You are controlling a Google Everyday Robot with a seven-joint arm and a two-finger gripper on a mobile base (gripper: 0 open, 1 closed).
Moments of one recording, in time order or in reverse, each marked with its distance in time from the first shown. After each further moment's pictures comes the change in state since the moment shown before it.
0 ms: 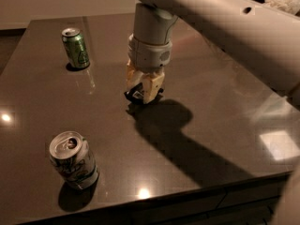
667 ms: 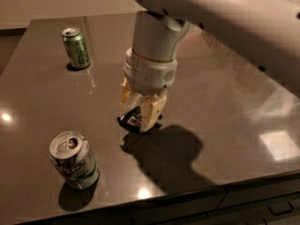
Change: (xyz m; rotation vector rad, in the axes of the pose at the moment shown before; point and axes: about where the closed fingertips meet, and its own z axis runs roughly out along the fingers) arm -0.081 0.063 -0.008 -0.033 -0.116 -0.027
